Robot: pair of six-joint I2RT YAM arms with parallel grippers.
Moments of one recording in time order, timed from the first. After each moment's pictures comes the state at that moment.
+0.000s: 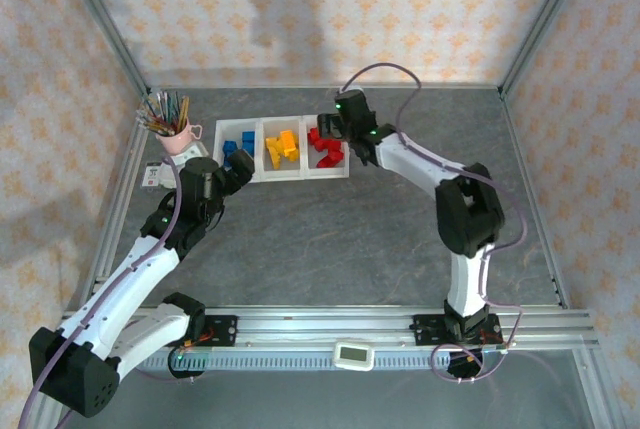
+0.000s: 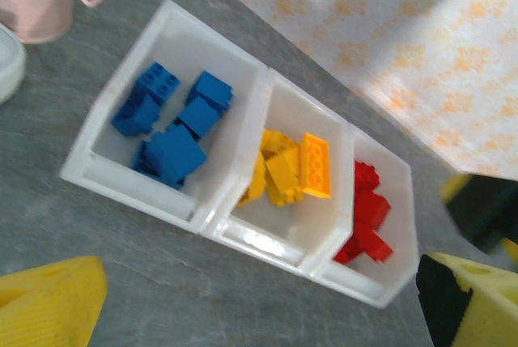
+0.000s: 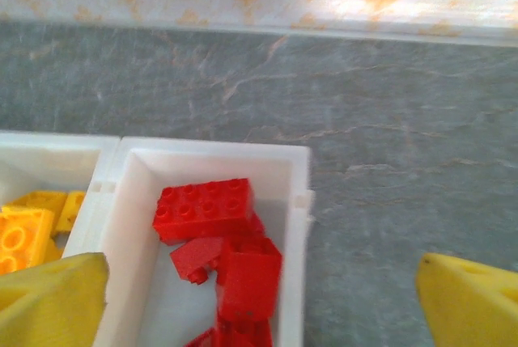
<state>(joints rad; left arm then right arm) -0.32 0.92 0.74 -0.34 -0.30 -0.84 0.55 1.89 1.49 -0.23 0.27 0.30</state>
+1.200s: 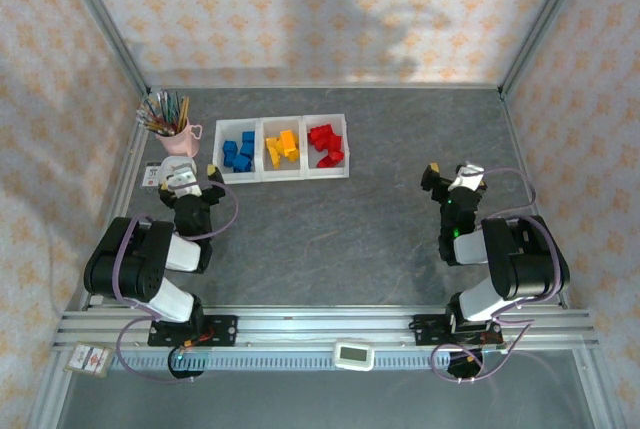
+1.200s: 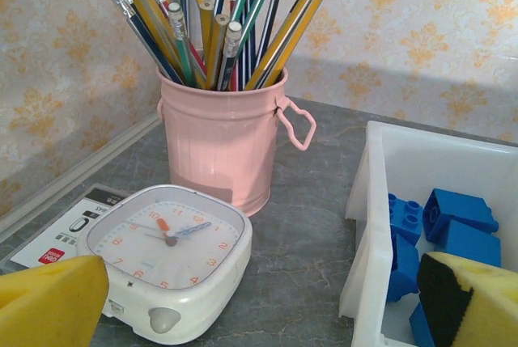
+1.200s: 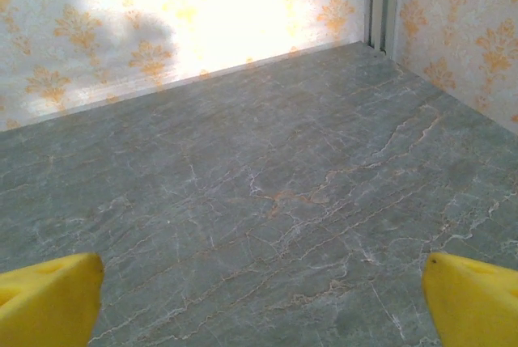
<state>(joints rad) -0.02 1.53 0.18 1.23 -0.42 -0.14 0.06 1.52 0.24 1.10 0.26 0.21</state>
